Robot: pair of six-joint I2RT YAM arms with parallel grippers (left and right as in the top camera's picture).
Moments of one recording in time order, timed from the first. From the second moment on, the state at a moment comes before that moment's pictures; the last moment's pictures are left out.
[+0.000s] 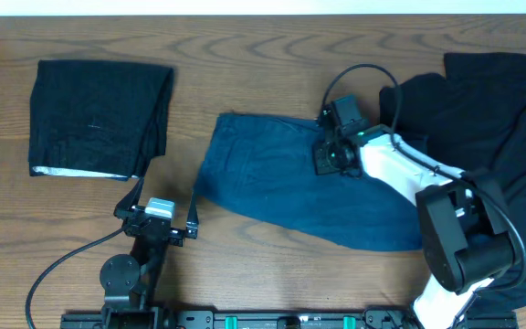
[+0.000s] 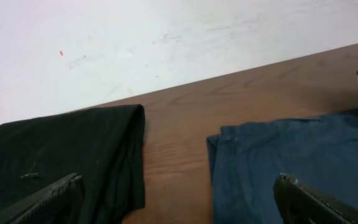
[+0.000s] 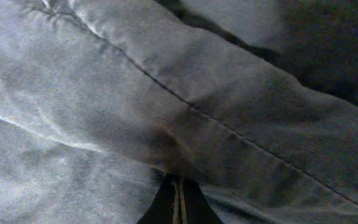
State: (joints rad) left arm -0.02 0.01 0.02 -0.10 0.18 0.17; right arm 0.40 1.89 1.09 -0.43 -0.11 0.23
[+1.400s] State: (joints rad) left arm -0.02 0.01 0.02 -0.10 0.18 0.17; right arm 0.39 1.90 1.51 -0.94 -0.20 0.11
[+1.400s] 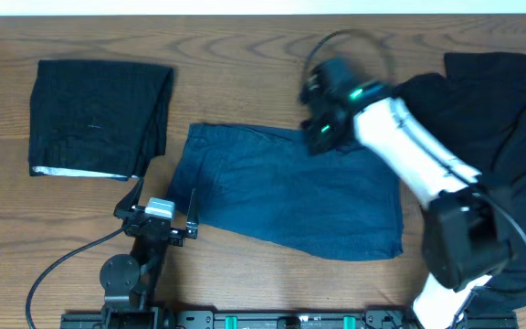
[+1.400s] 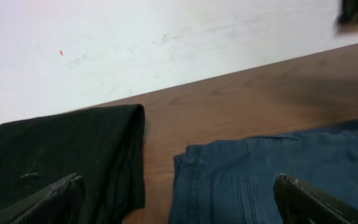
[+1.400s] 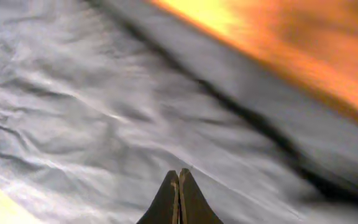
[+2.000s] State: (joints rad) left arm -0.02 0.01 0.02 -0.10 0.18 0.17; right arm -0.09 1.88 1.24 -0.80 -0.09 0.09
